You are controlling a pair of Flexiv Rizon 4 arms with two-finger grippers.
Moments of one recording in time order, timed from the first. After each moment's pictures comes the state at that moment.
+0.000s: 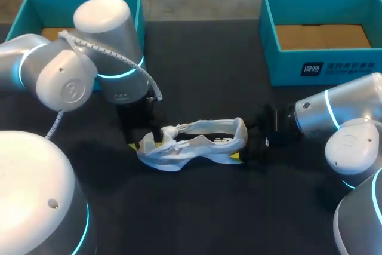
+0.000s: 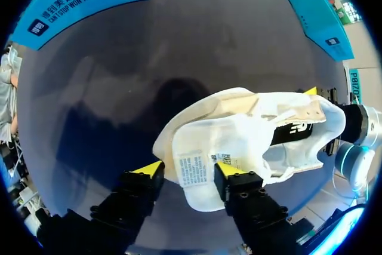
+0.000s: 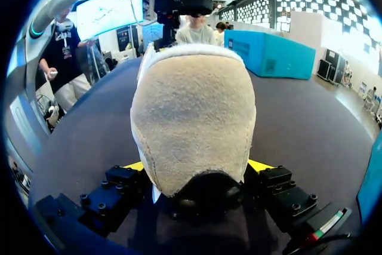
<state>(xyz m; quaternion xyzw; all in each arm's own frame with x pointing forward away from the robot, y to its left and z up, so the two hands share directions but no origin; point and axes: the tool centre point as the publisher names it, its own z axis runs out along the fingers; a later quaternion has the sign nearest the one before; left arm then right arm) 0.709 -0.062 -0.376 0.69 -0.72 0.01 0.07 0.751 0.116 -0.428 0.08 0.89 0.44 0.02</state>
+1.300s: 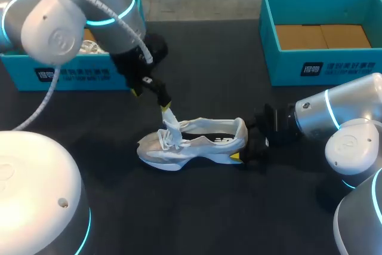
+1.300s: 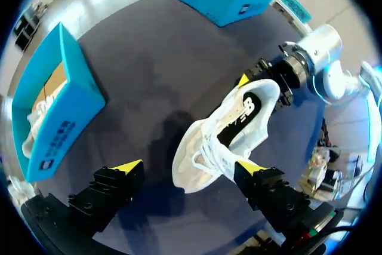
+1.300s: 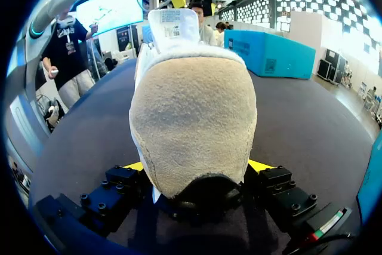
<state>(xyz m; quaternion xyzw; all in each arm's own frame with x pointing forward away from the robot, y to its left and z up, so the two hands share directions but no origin) 0.771 -0.078 -0.267 0.40 -0.91 0.09 0.04 0.751 0.116 -0.428 0.08 0.89 0.44 0.02</state>
